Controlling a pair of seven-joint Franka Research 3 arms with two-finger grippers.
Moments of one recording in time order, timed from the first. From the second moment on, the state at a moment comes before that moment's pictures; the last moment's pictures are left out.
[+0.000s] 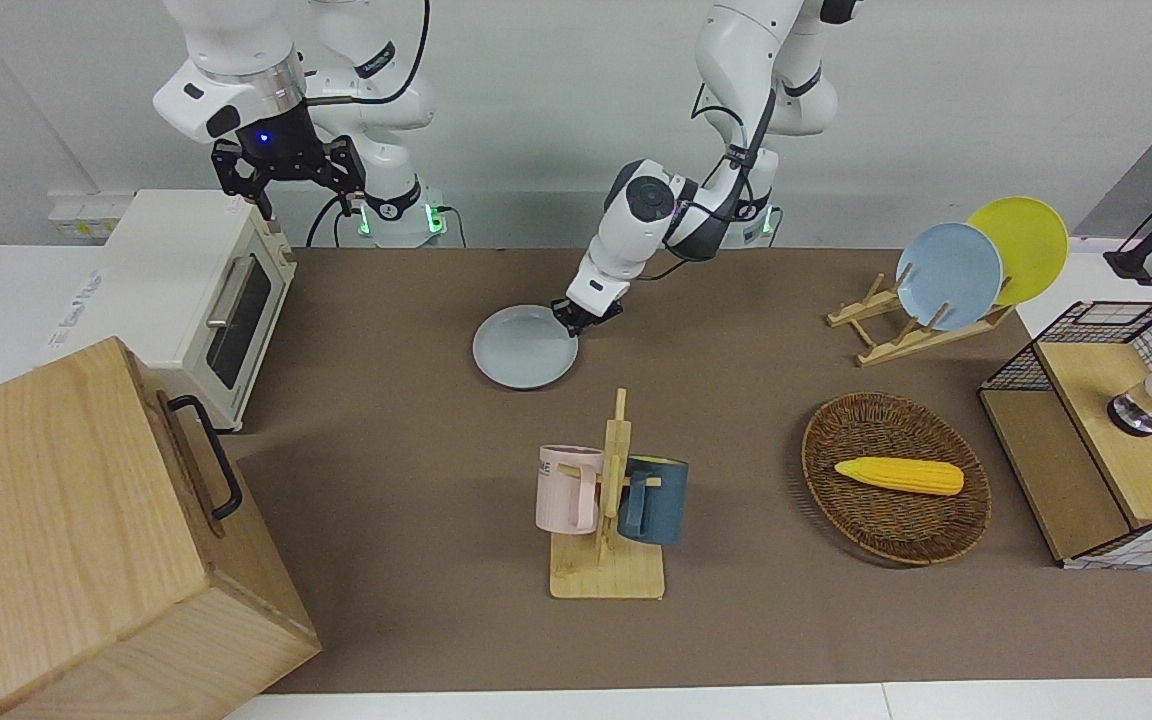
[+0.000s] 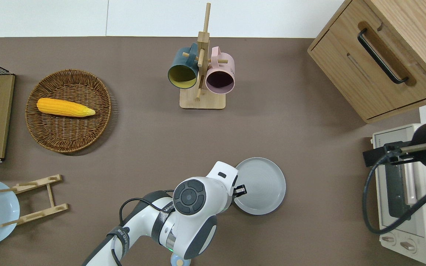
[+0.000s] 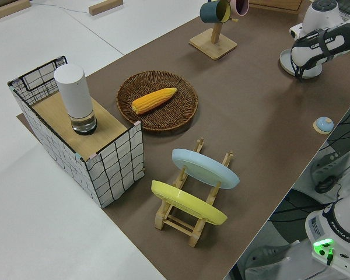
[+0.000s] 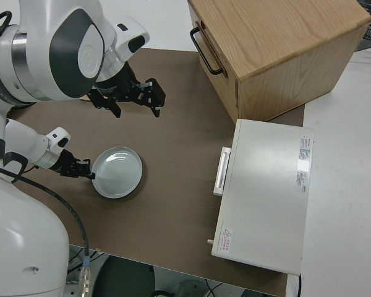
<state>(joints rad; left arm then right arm) -0.26 0.26 -0.55 -2.18 -0.31 2.58 -0.79 -0.06 -0.06 0.16 -1.54 -0.04 1.39 0.01</state>
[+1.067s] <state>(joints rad) -0.07 0.13 -0.51 -2.13 -0.15 2.20 -0.46 -0.06 -0.06 0.16 -1.54 -0.04 1.39 0.01</state>
